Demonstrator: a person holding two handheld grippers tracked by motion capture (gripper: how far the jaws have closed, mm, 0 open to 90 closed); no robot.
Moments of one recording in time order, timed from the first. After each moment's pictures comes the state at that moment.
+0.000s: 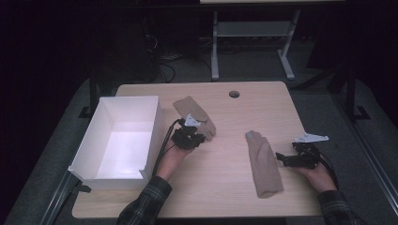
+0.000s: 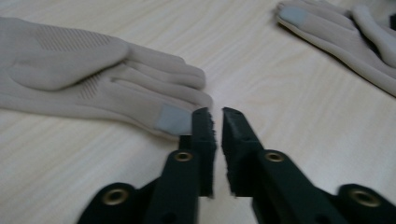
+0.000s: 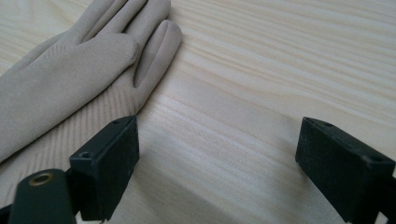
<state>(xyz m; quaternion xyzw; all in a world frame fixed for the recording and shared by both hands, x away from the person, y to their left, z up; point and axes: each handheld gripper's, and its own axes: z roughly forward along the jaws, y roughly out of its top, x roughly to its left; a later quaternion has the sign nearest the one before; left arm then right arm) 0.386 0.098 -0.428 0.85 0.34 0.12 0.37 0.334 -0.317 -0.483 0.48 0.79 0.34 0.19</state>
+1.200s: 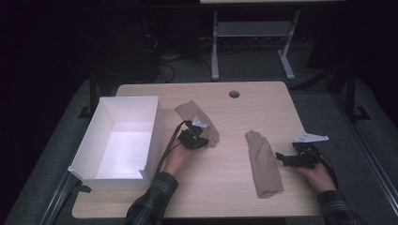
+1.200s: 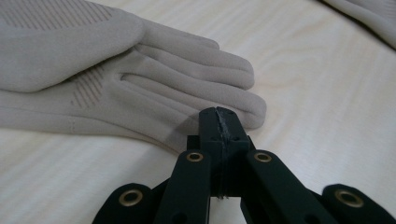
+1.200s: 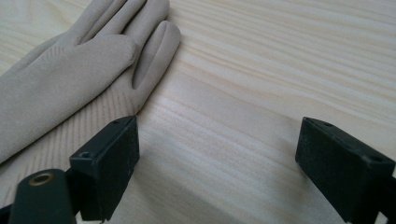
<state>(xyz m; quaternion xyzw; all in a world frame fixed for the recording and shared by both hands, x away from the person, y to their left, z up) 0.399 0.082 -0.460 0.88 0.33 0.06 0.34 0.335 -0.316 -0.483 0.48 0.78 0.34 0.19</state>
